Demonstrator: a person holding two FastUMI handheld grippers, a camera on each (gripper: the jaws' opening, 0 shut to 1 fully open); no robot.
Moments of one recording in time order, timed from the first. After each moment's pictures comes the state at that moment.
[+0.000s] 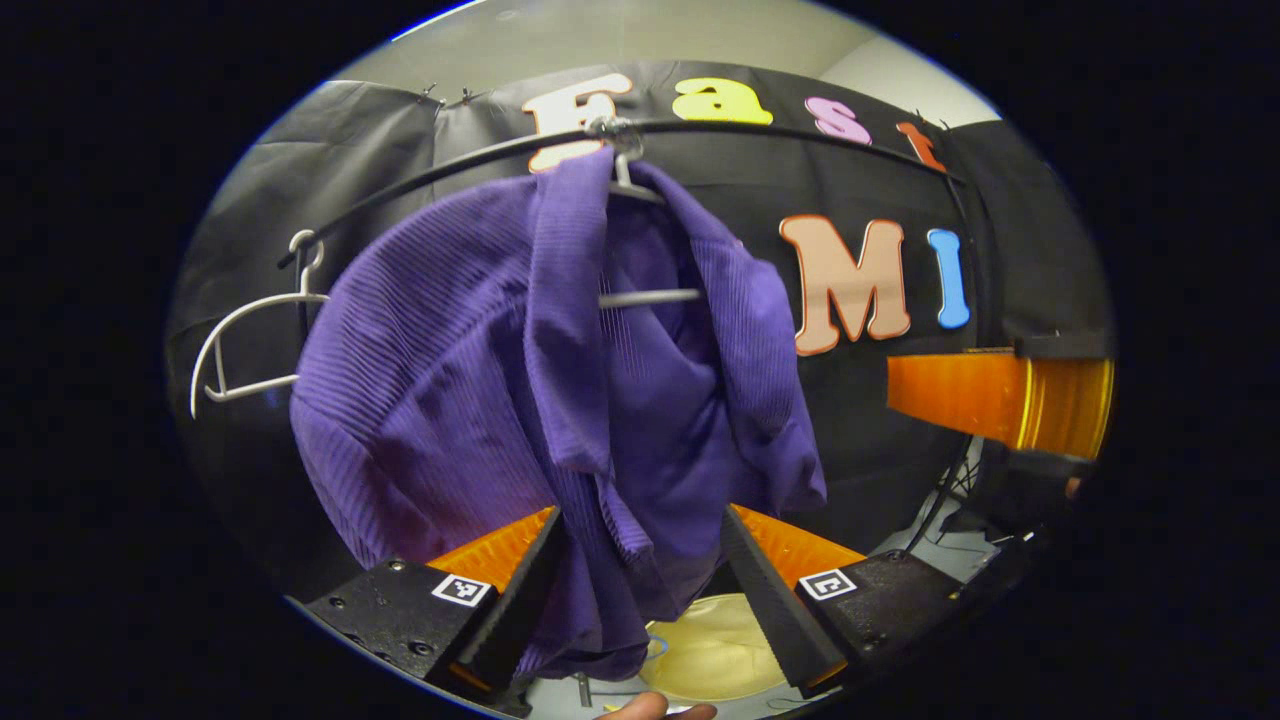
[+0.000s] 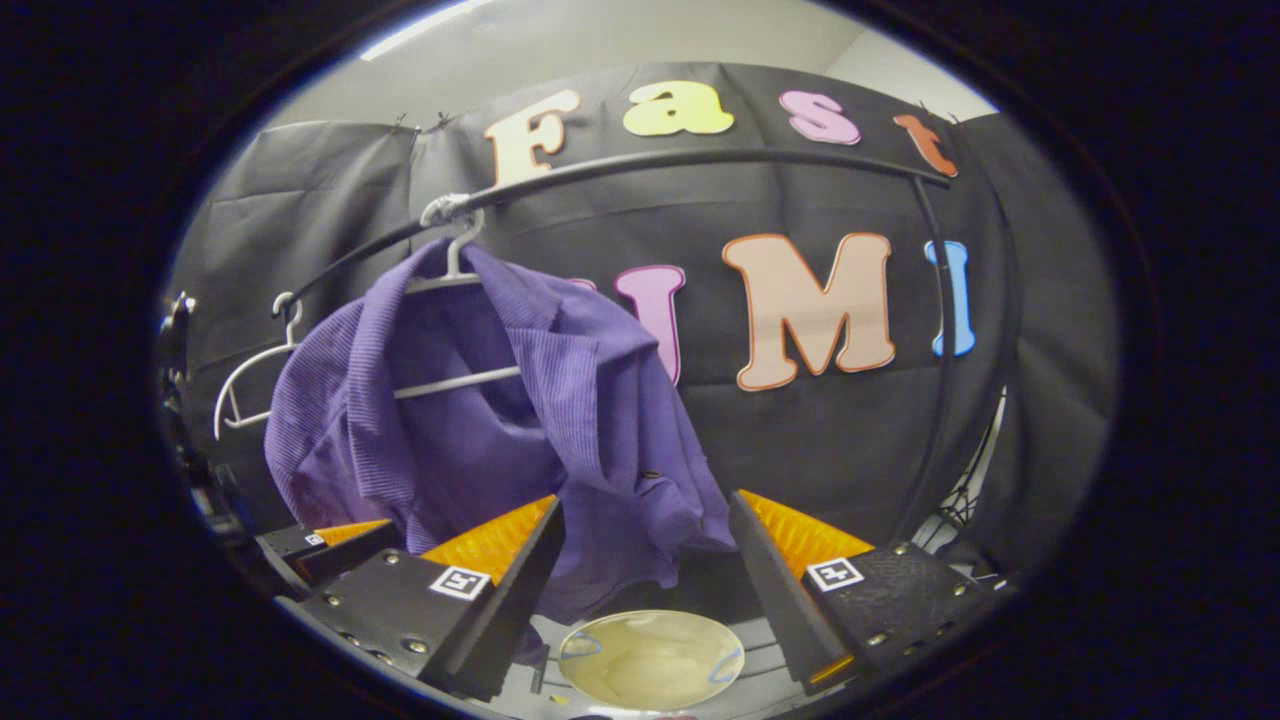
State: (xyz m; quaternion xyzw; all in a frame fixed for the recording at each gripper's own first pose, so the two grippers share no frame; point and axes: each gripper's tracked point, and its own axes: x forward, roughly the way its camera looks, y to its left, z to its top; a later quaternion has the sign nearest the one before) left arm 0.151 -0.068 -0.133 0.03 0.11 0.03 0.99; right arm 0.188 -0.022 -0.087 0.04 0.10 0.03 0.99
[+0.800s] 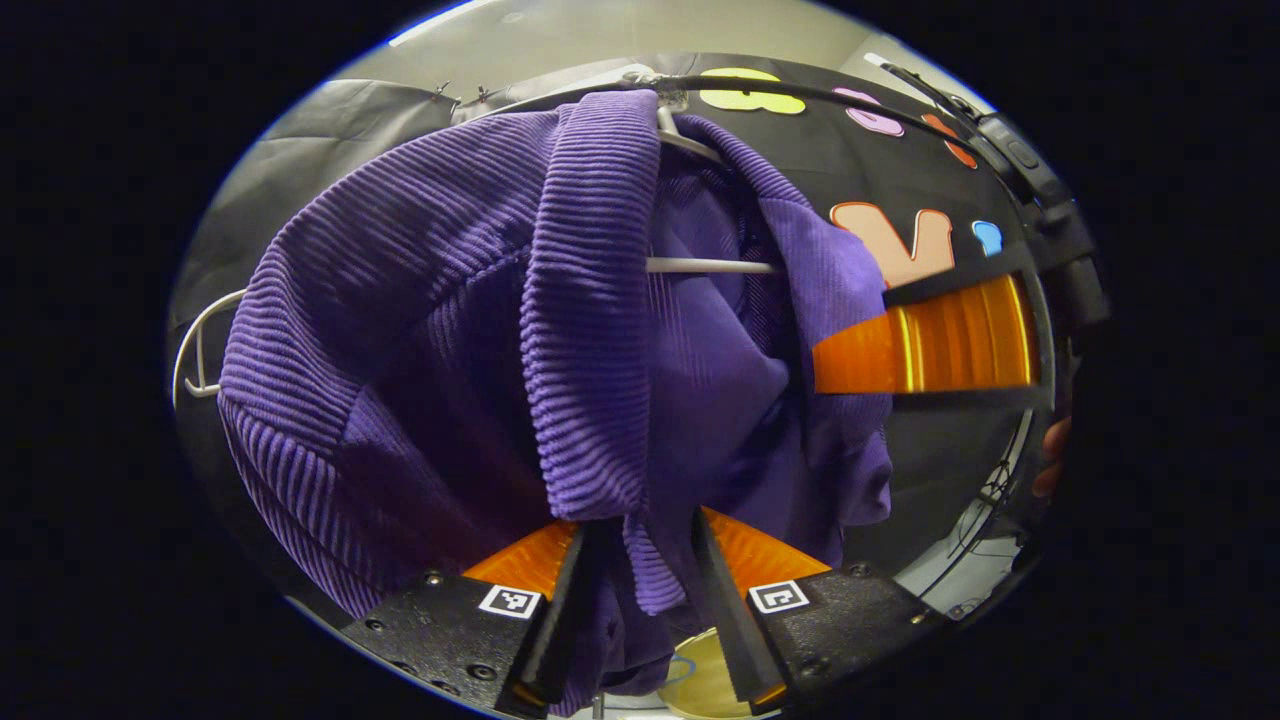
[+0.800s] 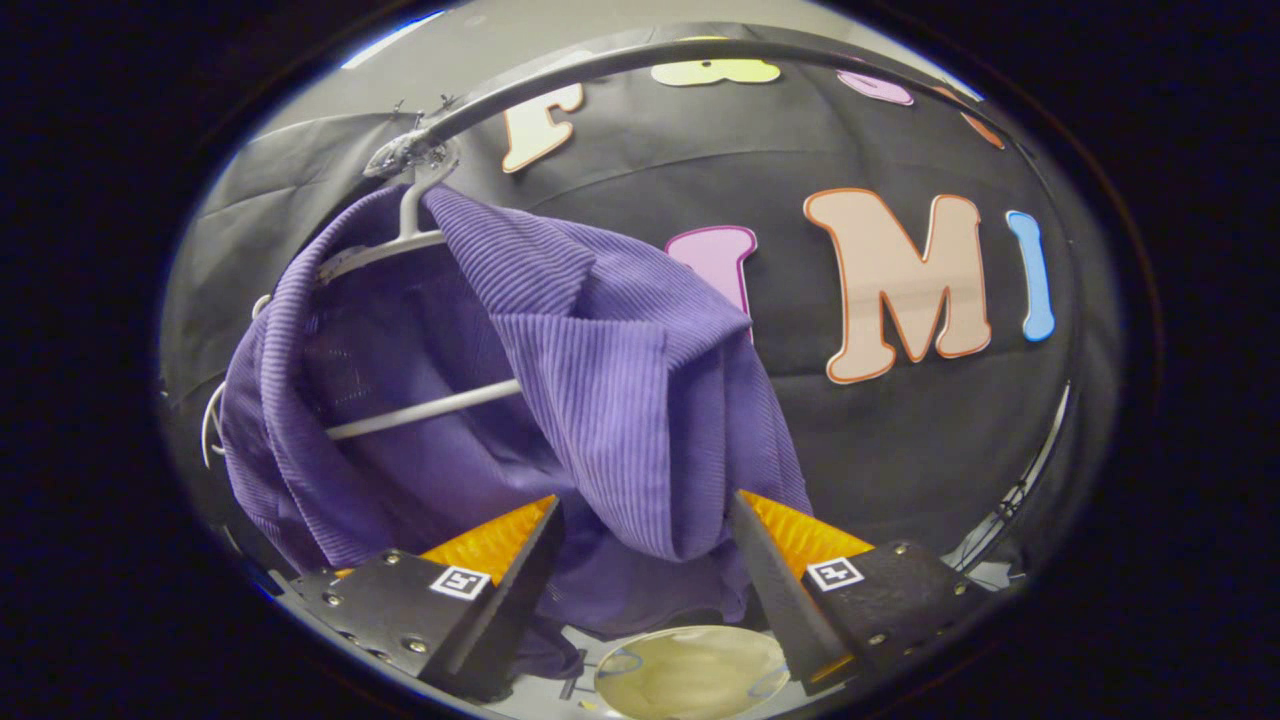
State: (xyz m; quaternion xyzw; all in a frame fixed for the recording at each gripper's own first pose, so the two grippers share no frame) left arm 0.209 -0.031 -0.135 0.03 0.08 0.07 0.99; right arm 0.297 0.037 -0.090 0.07 0.13 0.09 0.99
